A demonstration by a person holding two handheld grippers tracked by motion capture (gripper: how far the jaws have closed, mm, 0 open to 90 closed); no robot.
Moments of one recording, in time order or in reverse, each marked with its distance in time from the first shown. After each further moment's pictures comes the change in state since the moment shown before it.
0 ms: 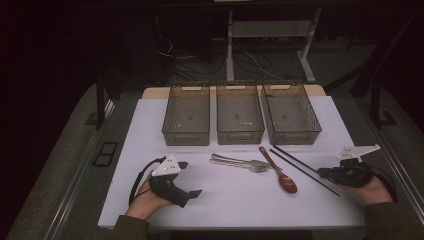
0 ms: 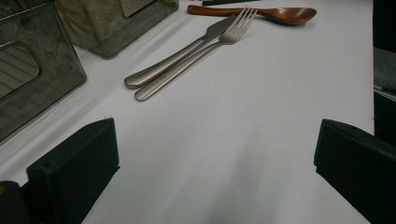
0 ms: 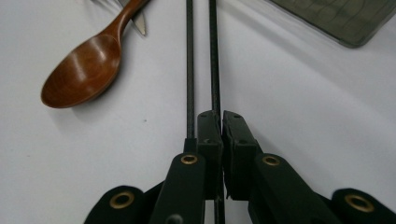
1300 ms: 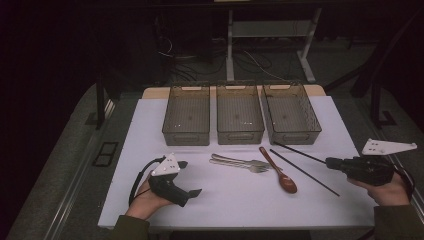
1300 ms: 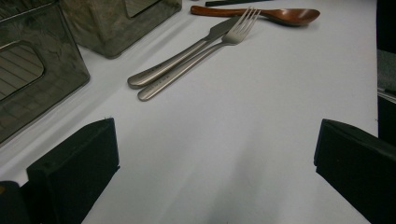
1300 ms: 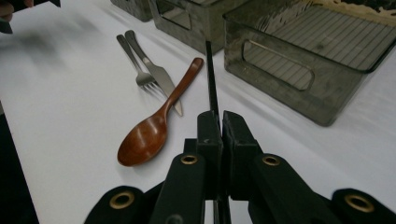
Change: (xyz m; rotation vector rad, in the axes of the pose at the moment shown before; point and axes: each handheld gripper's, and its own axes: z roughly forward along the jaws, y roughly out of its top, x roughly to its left) left arm 0.002 -0.001 0.000 0.005 0.007 0.004; right arm 0.012 0.016 -0.052 -0.254 0.054 -0.011
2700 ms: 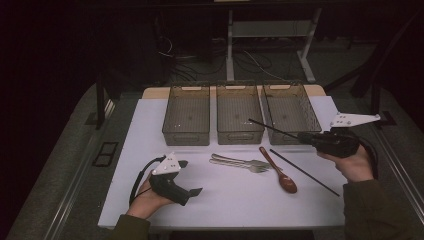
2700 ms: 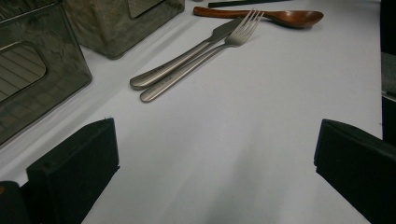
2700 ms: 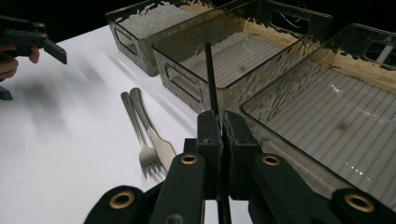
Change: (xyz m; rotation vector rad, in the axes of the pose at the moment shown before) left arm 0.001 0.001 0.003 -0.005 0.004 -0.013; right arm 0.012 0.075 0.056 -0.062 0.022 -0.028
